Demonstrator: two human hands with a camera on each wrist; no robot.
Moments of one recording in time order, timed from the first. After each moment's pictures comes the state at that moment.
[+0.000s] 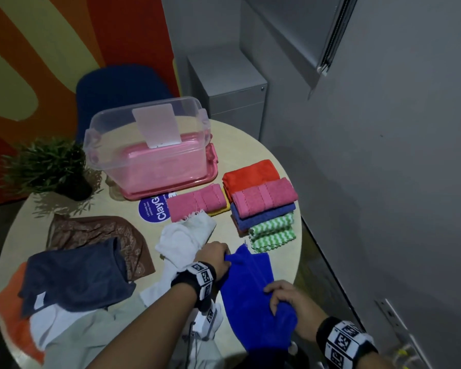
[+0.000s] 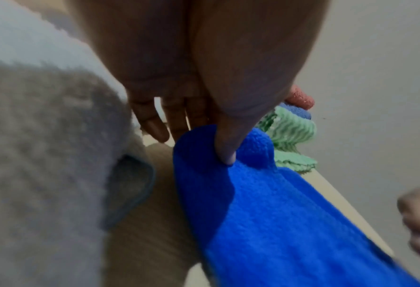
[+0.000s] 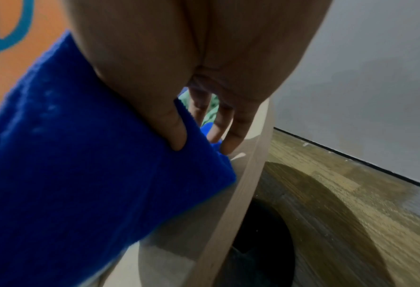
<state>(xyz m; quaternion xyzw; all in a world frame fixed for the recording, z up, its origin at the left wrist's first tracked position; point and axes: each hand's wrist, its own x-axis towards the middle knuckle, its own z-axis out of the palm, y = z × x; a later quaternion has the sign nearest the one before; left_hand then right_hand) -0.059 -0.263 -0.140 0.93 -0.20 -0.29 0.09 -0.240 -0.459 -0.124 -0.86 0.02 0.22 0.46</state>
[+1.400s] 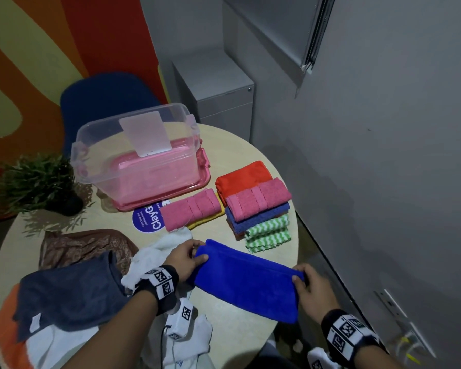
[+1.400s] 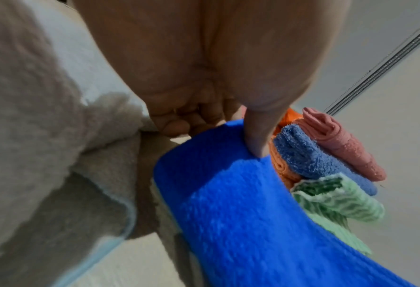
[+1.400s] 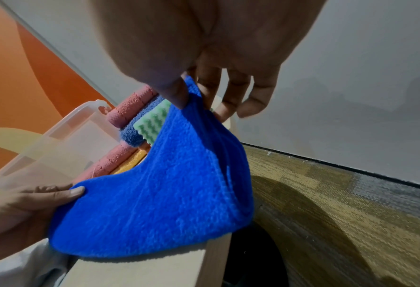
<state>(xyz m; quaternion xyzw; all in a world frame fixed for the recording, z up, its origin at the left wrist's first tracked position) -0.027 -0.202 -0.131 0.86 -0.05 -0.36 0.36 -0.234 -0.479 -0.139 -0.83 0.31 0.09 0.46</state>
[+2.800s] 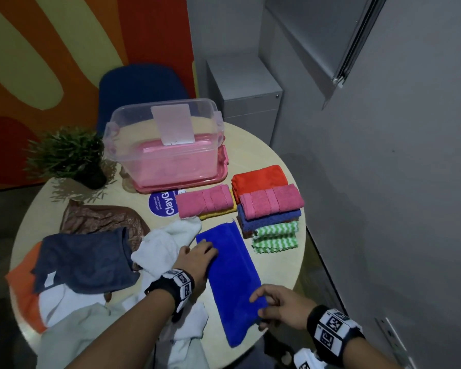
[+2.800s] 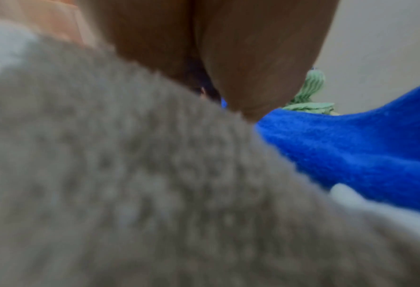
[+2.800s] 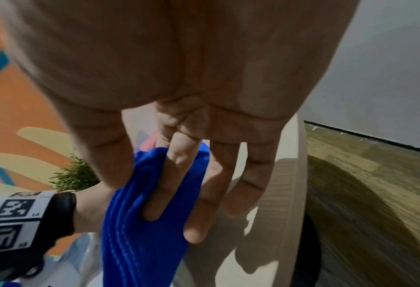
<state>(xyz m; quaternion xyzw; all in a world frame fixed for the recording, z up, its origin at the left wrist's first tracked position) -0.076 -0.204 -0.145 0.93 -0.30 -0.21 0.02 -0.208 -0.448 -0.099 -0.65 0.13 0.42 0.62</state>
